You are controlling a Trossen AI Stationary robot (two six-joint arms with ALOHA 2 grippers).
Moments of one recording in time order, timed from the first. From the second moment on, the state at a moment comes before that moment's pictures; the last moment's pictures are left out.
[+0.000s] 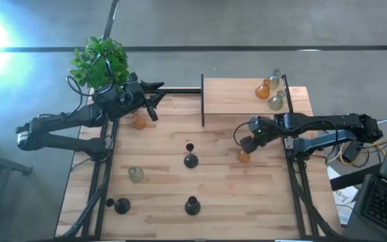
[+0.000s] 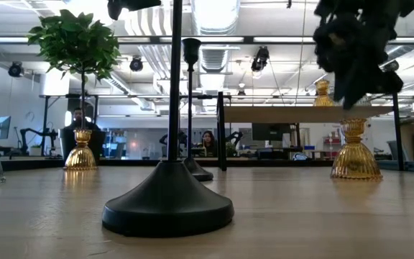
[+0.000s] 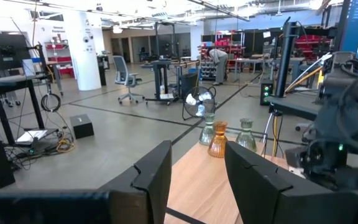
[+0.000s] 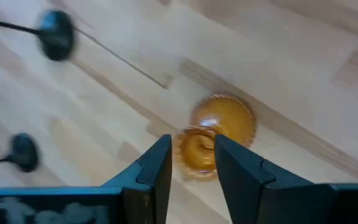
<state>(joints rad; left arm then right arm) 0.27 0.91 0.91 0.12 -0.25 0.05 -0.11 1.06 0.79 -0.83 -0.07 1.01</state>
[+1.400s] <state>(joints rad) 0.27 0.92 0.86 0.08 -0.25 0.05 0.75 1.59 0.70 -0.84 0.81 1.82</state>
